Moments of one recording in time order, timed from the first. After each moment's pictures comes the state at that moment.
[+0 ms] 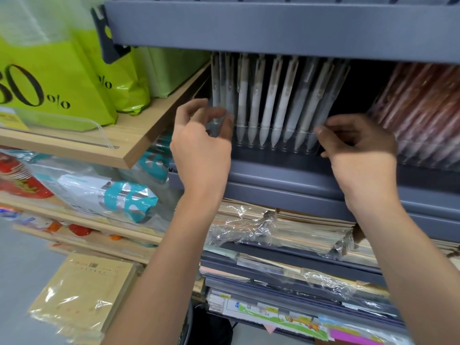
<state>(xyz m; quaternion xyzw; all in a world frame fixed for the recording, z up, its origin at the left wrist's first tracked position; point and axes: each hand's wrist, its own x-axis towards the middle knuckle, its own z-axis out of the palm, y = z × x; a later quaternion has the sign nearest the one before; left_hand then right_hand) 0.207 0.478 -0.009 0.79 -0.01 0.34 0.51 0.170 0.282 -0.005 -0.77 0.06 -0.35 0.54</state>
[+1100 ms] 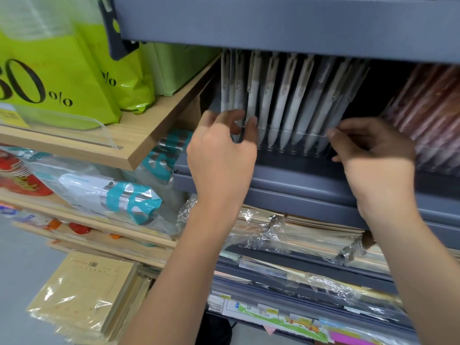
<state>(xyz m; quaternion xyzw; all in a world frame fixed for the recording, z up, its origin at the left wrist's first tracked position) 0.191 0.465 -0.001 0.82 -0.02 0.36 0.44 0.168 0.283 -0.004 -0.76 0.06 -0.35 0.54</state>
